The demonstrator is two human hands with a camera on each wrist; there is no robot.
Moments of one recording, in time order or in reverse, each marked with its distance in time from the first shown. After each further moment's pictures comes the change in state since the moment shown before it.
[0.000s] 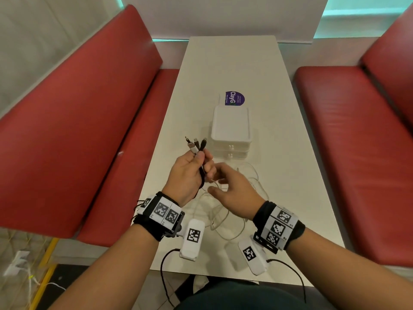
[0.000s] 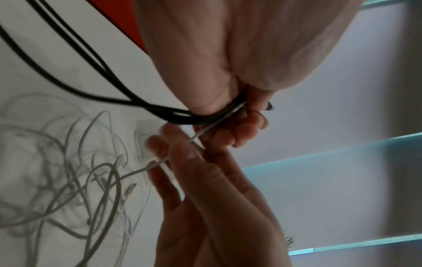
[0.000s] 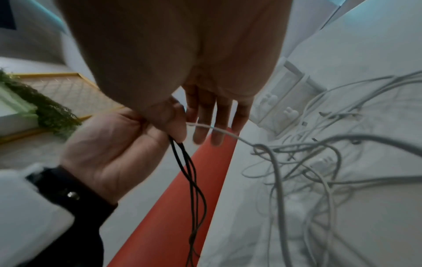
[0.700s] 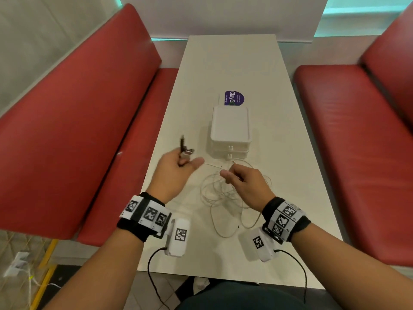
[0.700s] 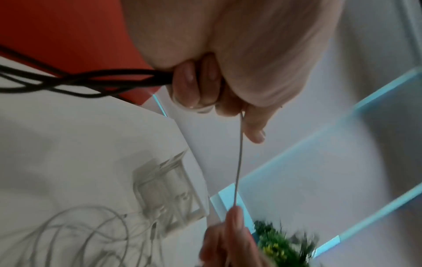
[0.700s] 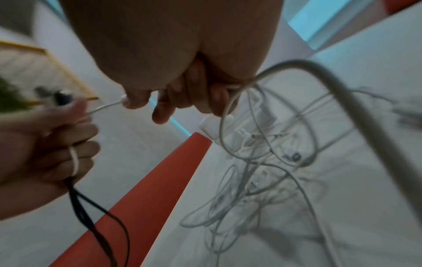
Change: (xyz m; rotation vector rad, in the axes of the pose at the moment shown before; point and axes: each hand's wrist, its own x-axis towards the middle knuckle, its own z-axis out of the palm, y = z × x) left_hand 0.001 0.024 -0.021 0.803 0.262 0.105; right_hand 0.012 0.036 -0.026 -0.055 0.147 0.077
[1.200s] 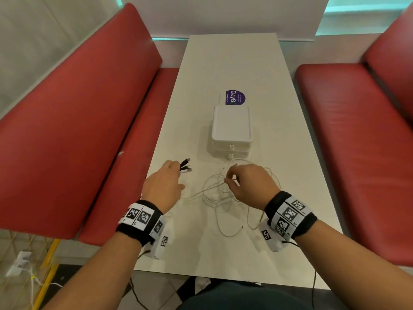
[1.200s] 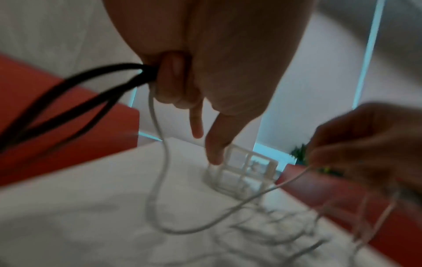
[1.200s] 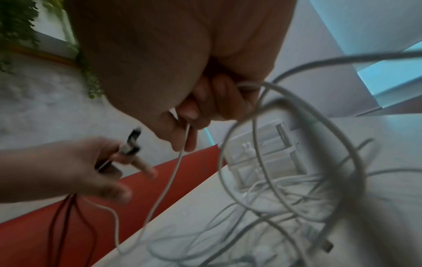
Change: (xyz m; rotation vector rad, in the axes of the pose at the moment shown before) left_hand -0.007 -0.050 -0.018 0.941 -0.137 0.071; right_hand 0.001 -0.016 -0.010 -0.631 -0.051 -0.188
